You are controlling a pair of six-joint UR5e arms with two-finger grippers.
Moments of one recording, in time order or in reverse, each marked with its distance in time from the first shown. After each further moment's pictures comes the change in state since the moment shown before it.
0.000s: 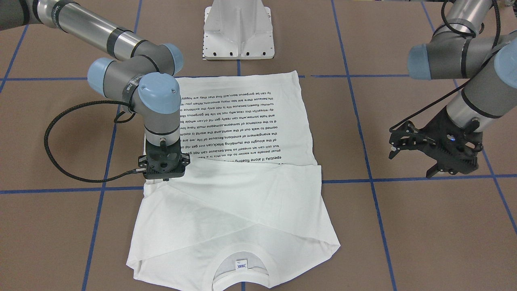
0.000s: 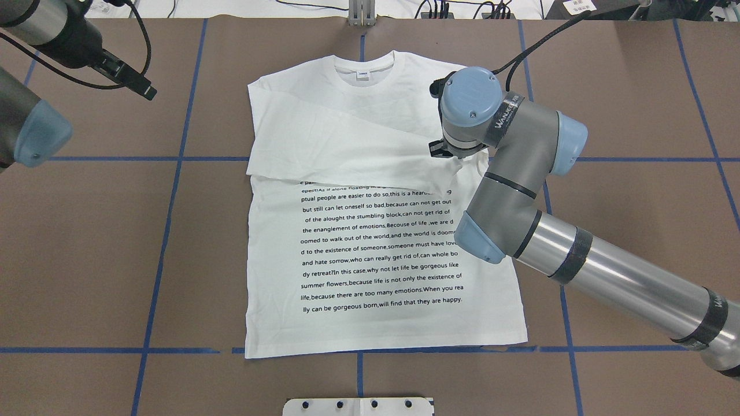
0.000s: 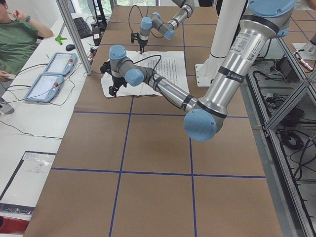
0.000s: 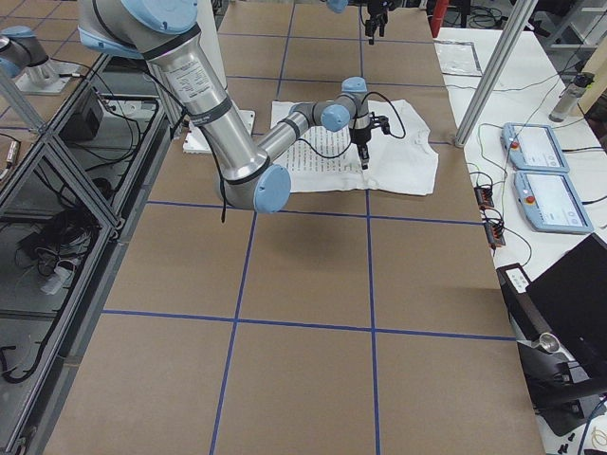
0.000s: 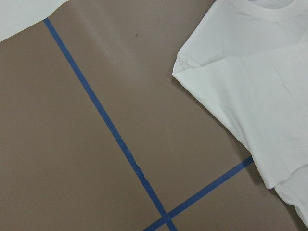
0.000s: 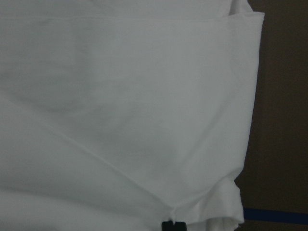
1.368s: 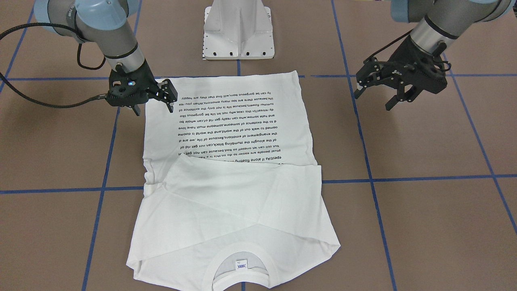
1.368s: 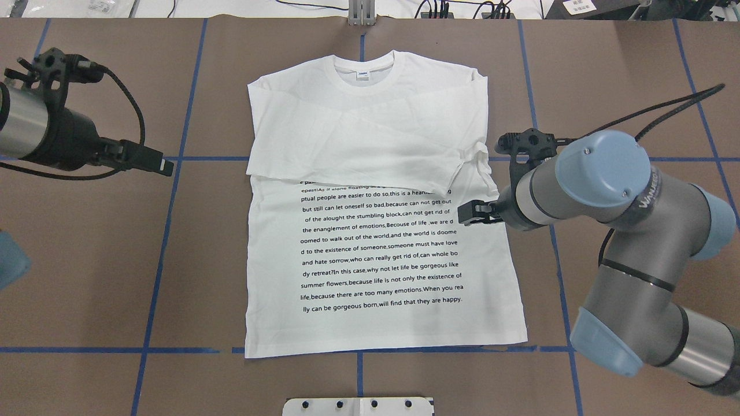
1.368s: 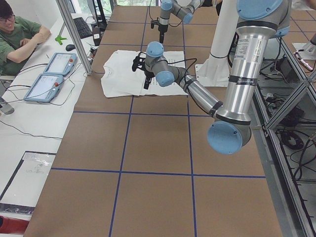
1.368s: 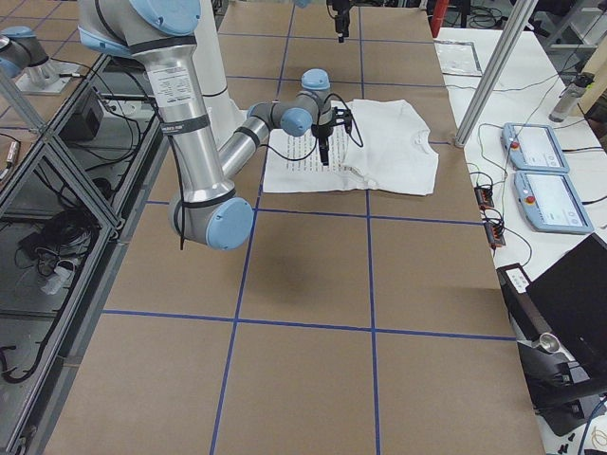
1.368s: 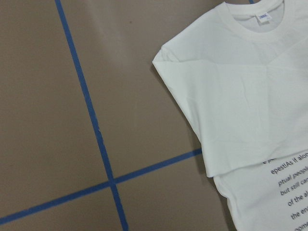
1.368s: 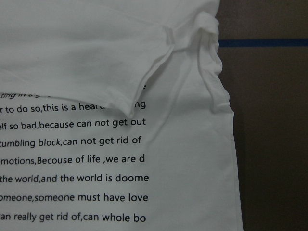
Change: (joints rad) left arm 0.247 0.326 -0.425 -0.229 0.095 -0.724; right arm -0.124 -0.441 0.561 0.149 0.121 0.315
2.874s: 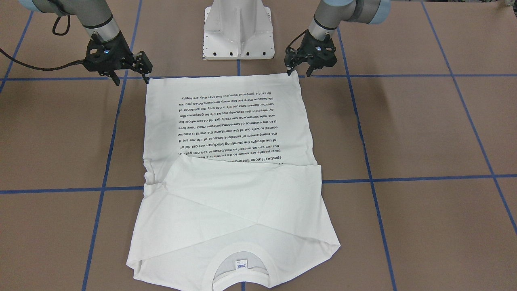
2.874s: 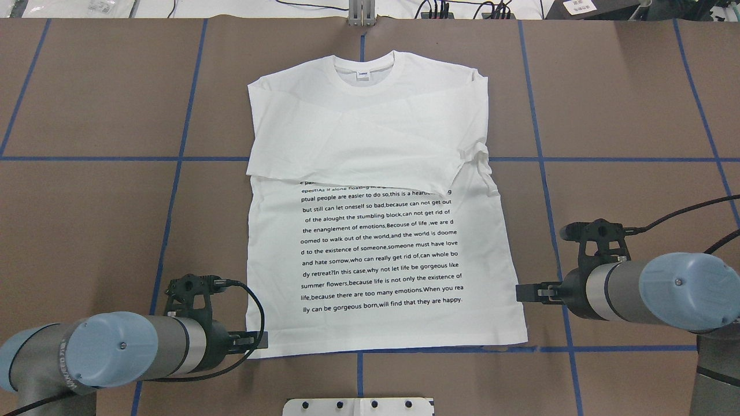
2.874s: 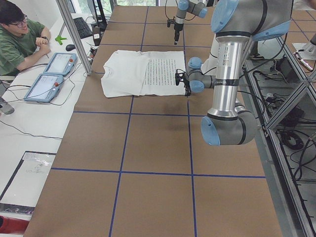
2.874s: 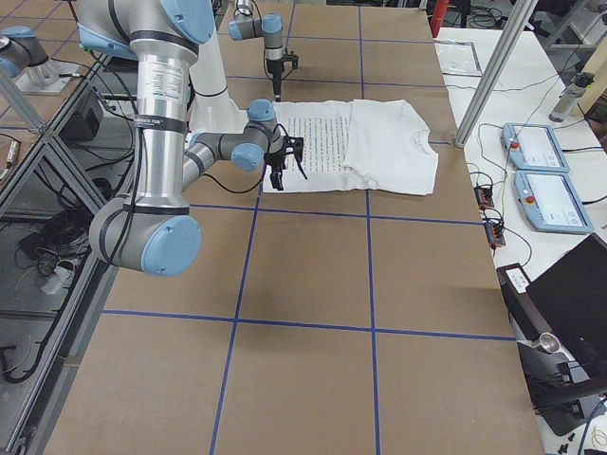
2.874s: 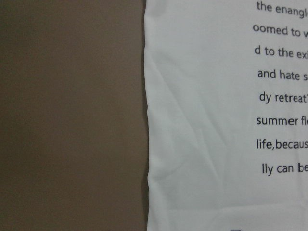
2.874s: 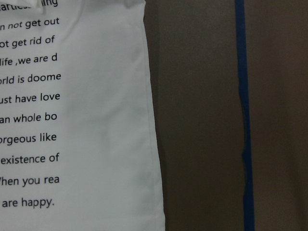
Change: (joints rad) left arm 0.674 0.010 0.041 0.005 0.498 -0.565; right arm -0.176 -0.345 0.153 0.162 -0.125 0.133
